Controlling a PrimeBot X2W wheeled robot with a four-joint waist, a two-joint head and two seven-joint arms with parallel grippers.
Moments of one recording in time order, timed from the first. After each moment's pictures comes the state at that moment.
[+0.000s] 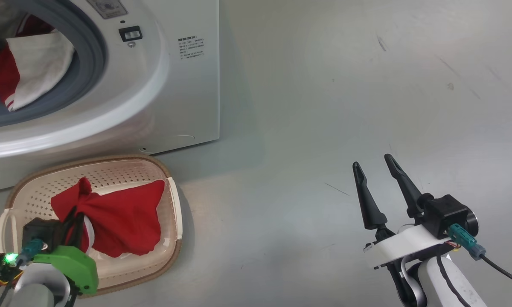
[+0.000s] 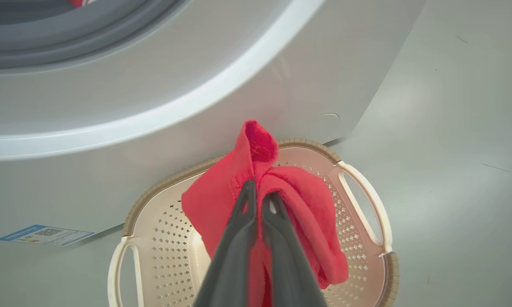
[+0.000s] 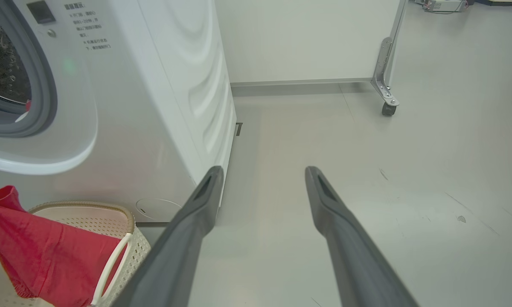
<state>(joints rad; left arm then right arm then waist) -0.22 0.22 -0.11 0.55 -0.21 -0.12 -0.17 -0.10 -0.07 0.26 0.14 0.29 0.04 -0.25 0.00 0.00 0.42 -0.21</state>
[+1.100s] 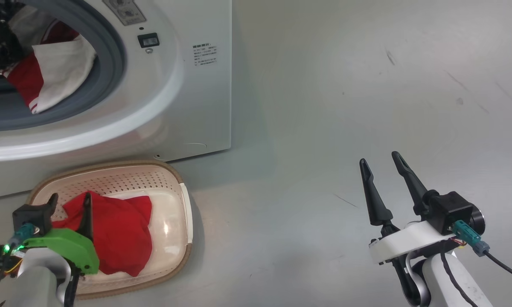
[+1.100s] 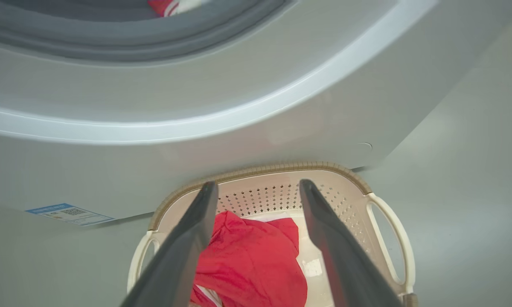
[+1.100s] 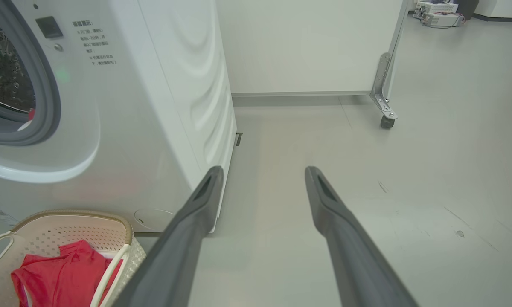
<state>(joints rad) -0.38 0.18 -0.06 0.81 -0.26 -0.12 -0.25 -0.12 -0.07 0.24 0.16 0.27 0.04 -0.25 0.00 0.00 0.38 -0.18</state>
